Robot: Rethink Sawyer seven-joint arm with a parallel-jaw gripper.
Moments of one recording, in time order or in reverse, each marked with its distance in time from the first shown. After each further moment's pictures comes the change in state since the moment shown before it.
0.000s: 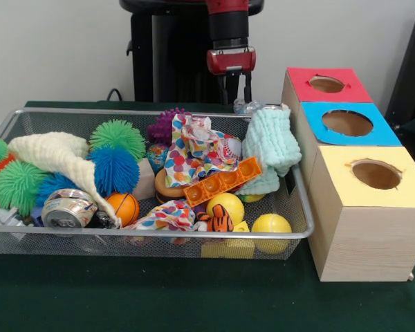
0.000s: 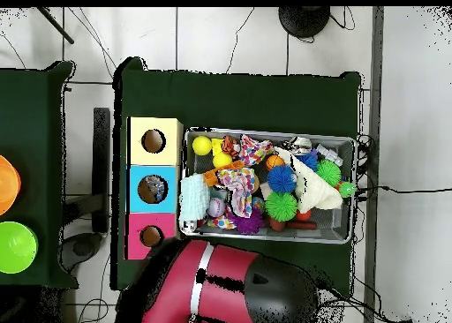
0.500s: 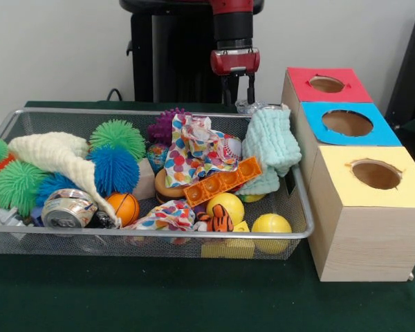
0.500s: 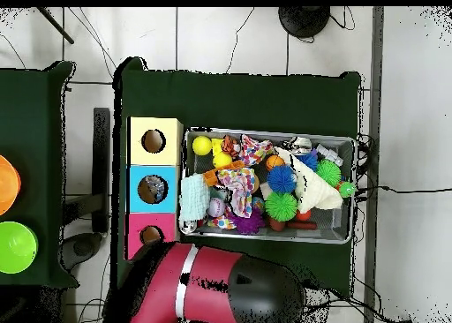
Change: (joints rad) arm 0.046 -0.006 0.003 0.012 0.049 -0.013 0.000
